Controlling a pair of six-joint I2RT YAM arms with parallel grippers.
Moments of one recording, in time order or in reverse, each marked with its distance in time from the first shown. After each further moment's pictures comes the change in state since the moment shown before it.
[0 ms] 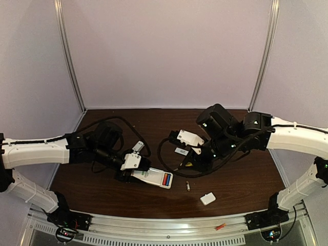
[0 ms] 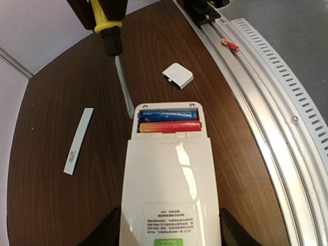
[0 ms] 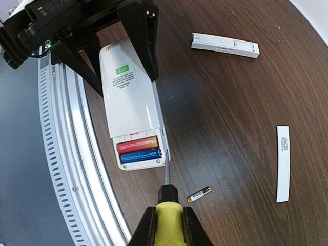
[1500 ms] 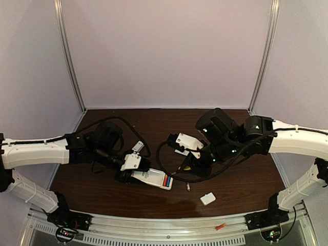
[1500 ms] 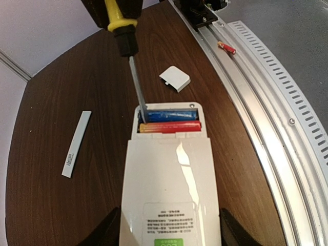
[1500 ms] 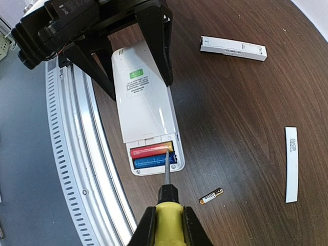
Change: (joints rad) left arm -0.005 -0.003 0.000 -0.001 0.010 -0.007; right arm 0.054 -0.016 -0.020 0.025 0.024 0.058
